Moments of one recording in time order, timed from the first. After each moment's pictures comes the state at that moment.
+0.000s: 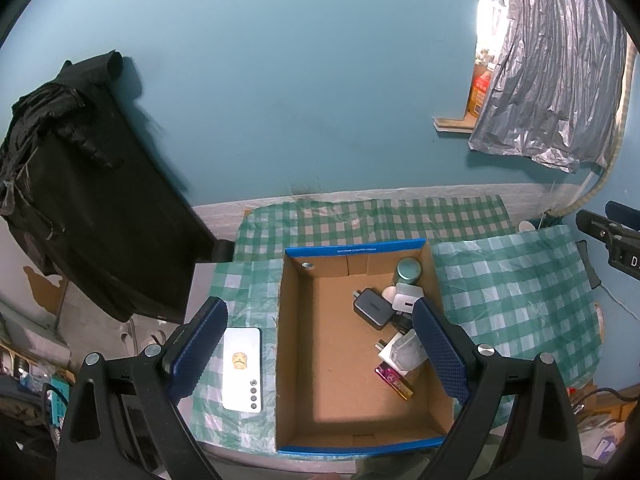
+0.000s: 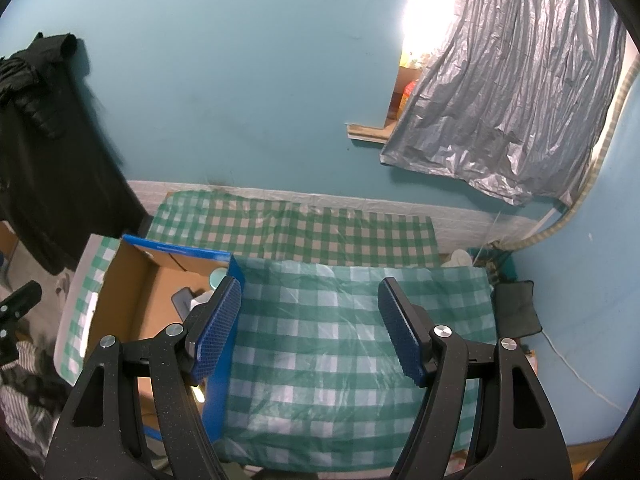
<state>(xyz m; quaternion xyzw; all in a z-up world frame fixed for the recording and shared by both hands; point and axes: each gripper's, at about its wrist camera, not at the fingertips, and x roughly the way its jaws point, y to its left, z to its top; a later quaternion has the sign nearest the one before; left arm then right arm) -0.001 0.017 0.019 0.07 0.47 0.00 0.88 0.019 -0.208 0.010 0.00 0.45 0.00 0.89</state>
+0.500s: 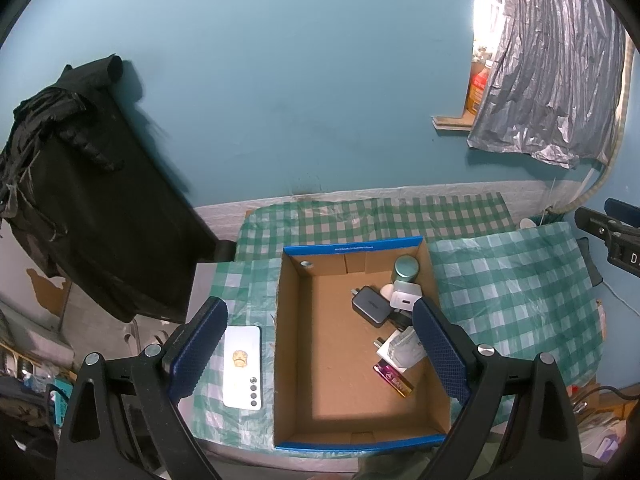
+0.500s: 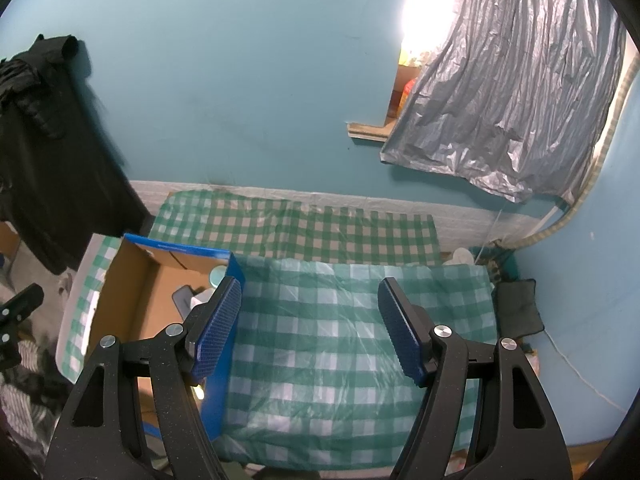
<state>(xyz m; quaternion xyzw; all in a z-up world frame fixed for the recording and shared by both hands) -0.004 0.014 0.020 0.07 0.47 0.00 0.88 0.019 -0.209 0.009 0.00 0.45 0.00 0.89</state>
